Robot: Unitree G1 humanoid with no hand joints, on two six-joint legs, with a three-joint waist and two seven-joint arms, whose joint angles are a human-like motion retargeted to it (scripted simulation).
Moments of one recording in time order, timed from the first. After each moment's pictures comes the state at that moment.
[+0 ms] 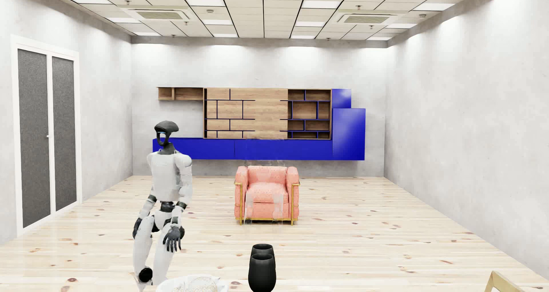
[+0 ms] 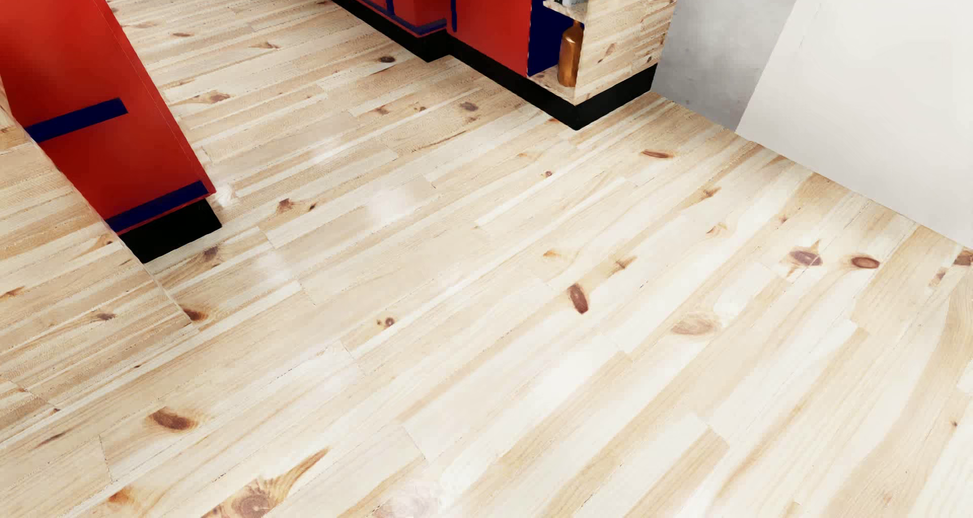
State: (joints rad) body -0.29 -0.09 0.03 0.20 -0.02 0.04 0.15 -0.29 0.17 1.27 0.53 0.14 0.25 -0.01 -0.27 0.01 0.01 -0.03 -0.09 0.05 -0.06 0.72 0.70 1.11 -0.91 0.36 0.22 0.04 0.01
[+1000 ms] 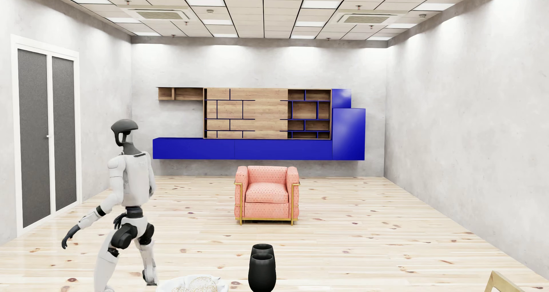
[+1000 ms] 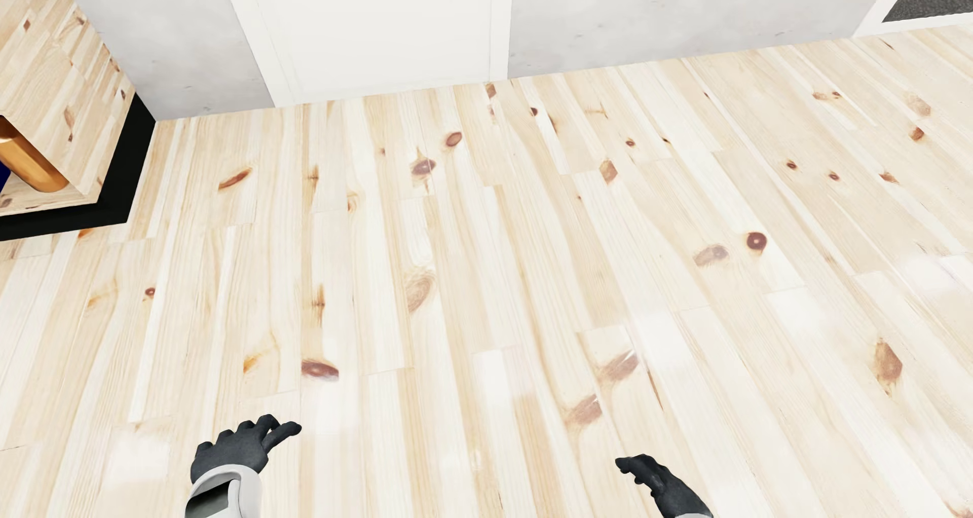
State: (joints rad) body -0.11 0.09 0.07 0.35 -0.54 -0.06 0.81 -1.05 0.13 0.28 0.64 0.07 0.18 0.09 -0.23 0.29 -0.06 -0.05 -0.10 0.02 0.03 0.47 0.49 1.10 -0.86 0.23 0.12 -0.03 -0.03
